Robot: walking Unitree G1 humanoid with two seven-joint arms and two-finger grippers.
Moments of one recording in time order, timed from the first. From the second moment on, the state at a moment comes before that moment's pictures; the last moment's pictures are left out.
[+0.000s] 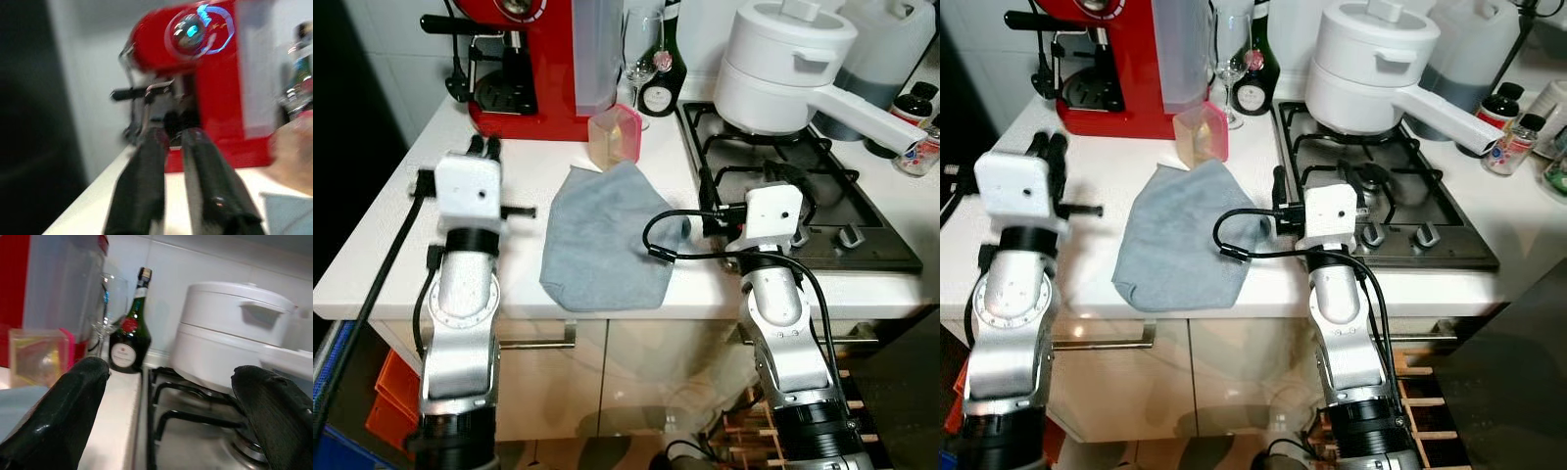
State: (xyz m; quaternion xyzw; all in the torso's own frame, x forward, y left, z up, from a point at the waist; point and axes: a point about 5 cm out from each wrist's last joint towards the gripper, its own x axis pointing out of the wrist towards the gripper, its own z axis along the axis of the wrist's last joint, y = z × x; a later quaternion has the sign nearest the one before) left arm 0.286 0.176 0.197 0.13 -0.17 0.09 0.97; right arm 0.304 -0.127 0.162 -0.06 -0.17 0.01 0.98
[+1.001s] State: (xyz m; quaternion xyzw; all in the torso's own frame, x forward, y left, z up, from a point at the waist) left arm 0.314 0.159 0.187 0.15 -0.13 0.03 0.98; right arm 0.313 -0.132 0.144 -0.03 -0.14 0.00 0.99
